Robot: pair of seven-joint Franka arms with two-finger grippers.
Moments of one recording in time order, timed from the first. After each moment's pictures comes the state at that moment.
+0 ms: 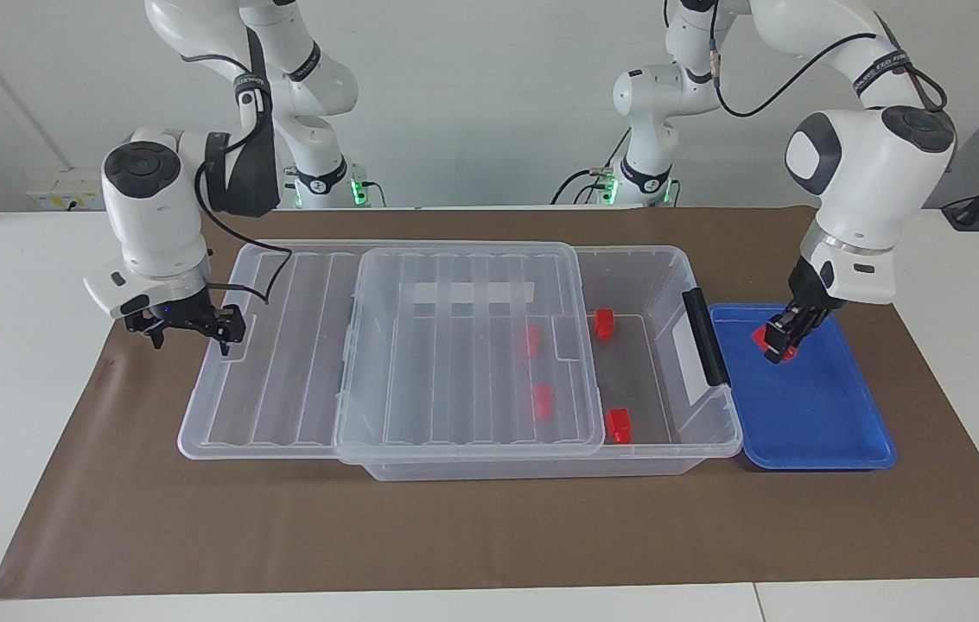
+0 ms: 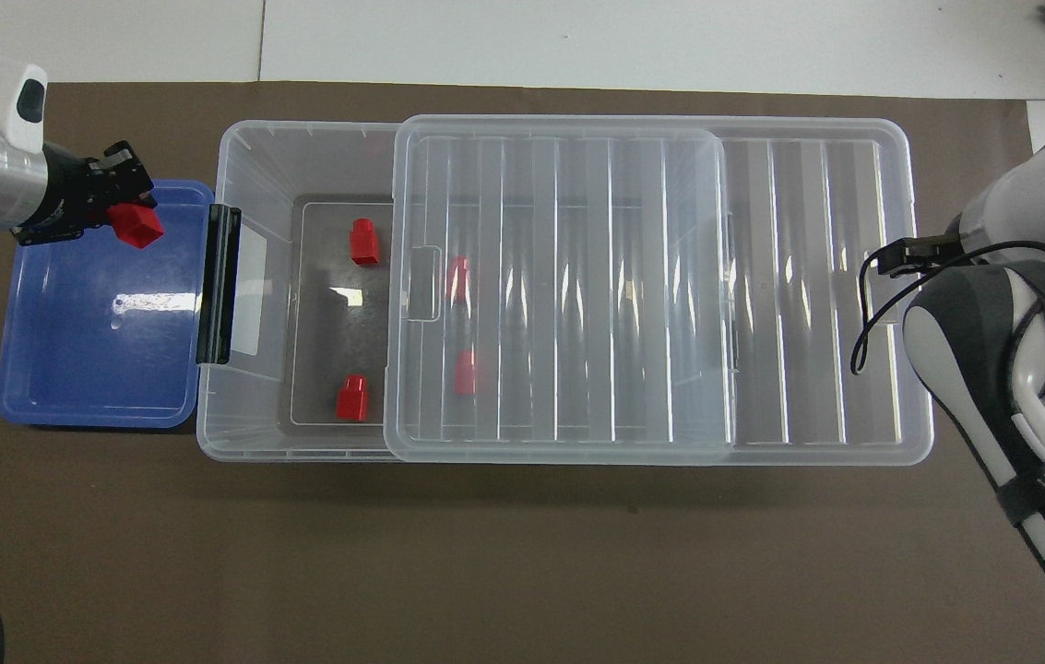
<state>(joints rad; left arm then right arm) 0.03 0.18 -0.13 -1.66 -0.02 2.06 -0.65 -0.02 0.17 0.00 -1.79 -0.28 2.01 0.11</state>
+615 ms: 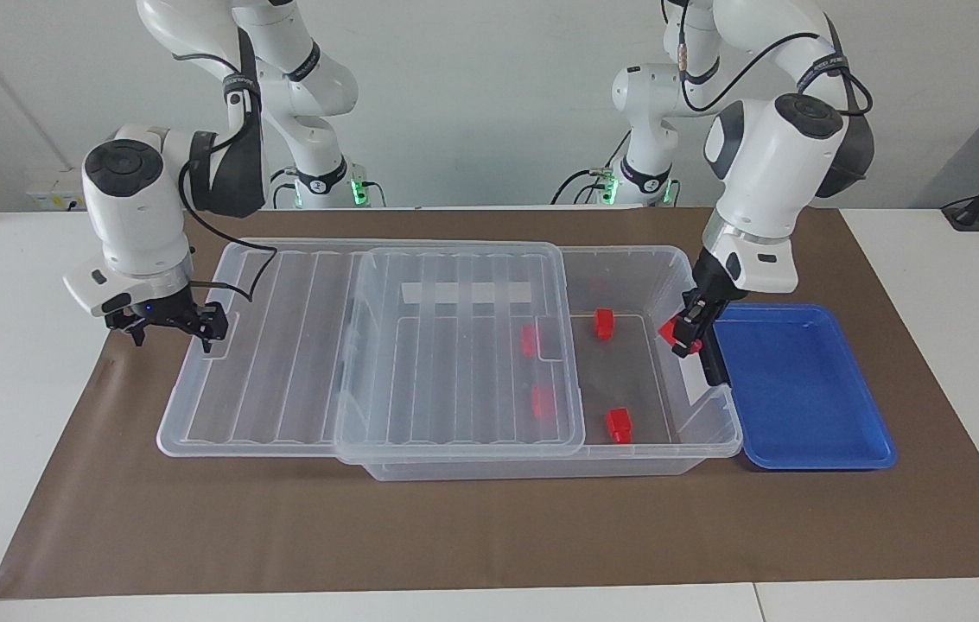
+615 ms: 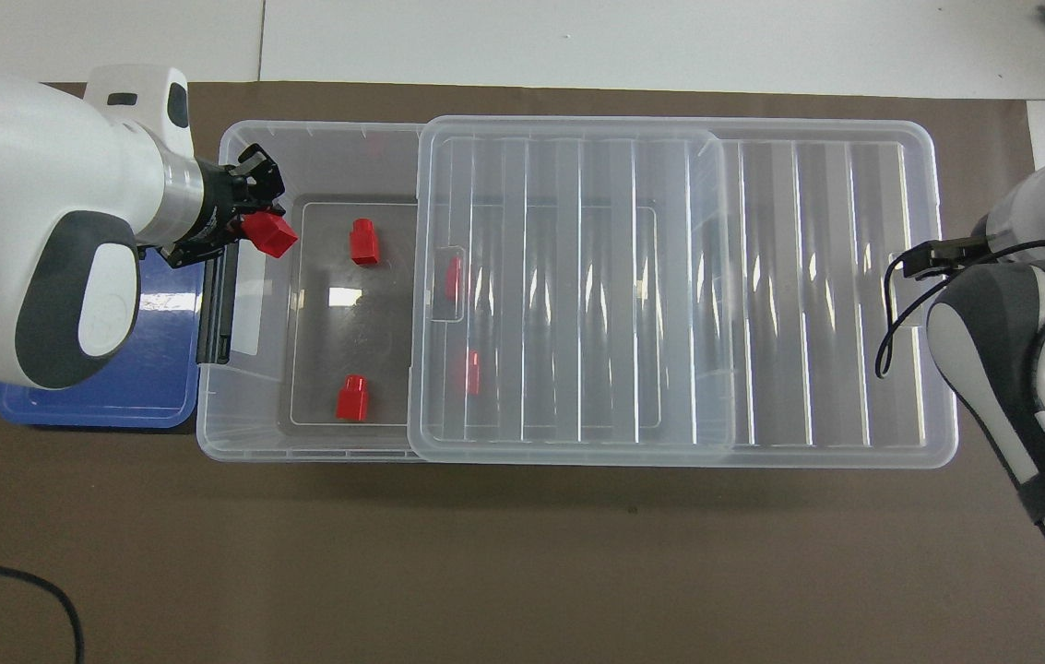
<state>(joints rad) -0.11 0.16 -0.17 -1.73 -0.04 2.12 -0.91 -0.05 0.17 0.00 -1.79 -0.31 2.00 0.07</state>
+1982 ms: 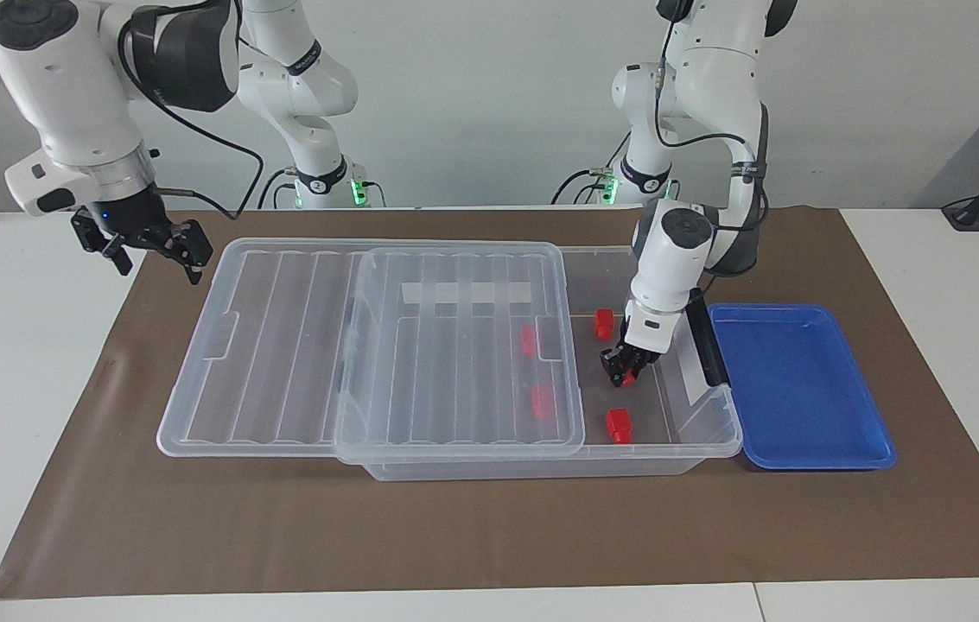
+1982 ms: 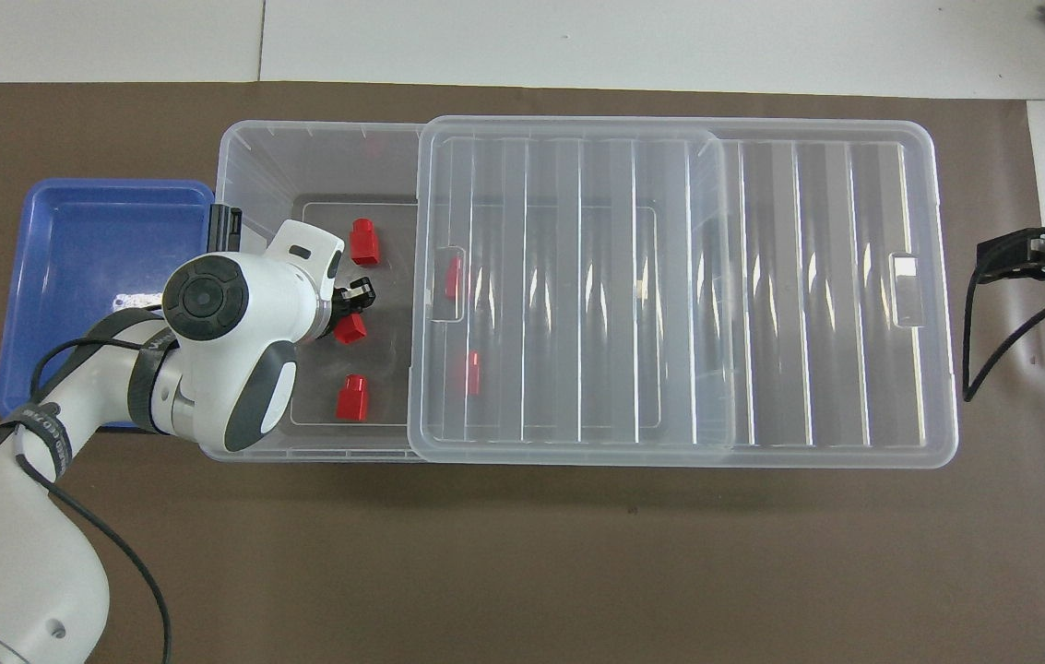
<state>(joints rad) -0.18 0.30 -0.18 -2.08 0.05 2.55 -0.72 -0.06 0.03 0.00 -1.62 -0.11 1.68 0.07</state>
